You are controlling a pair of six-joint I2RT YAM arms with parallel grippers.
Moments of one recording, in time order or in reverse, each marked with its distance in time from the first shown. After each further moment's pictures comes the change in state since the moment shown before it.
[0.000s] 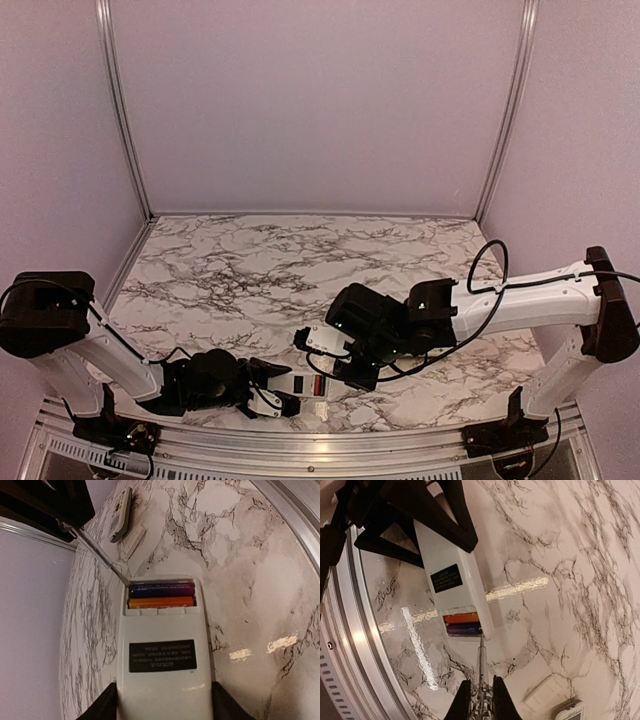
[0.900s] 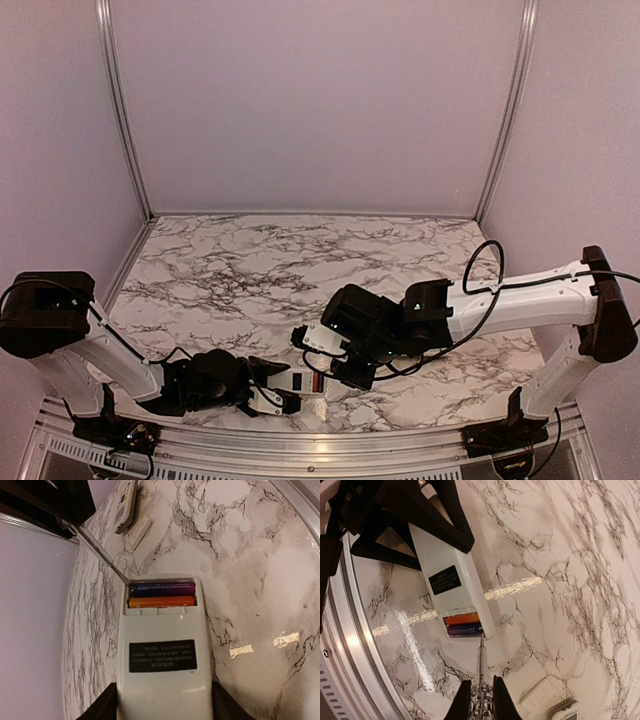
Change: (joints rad) left arm -0.002 0.000 0.003 -0.005 -0.046 -0.009; right arm 0.010 0.020 0.020 0.001 0.040 0.016
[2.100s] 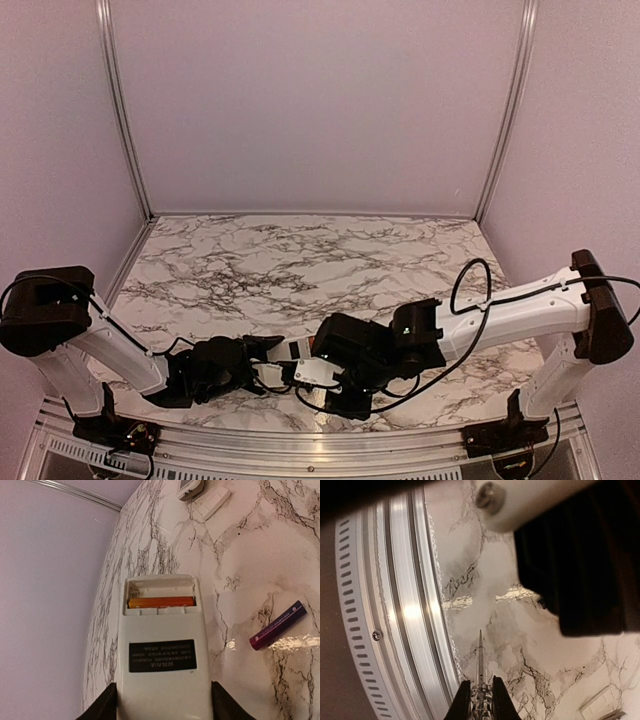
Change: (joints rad) left arm 0.045 0.006 0.053 0.027 -0.180 -0.024; right arm 0.084 0.043 -0.011 -0.010 -0.174 0.032
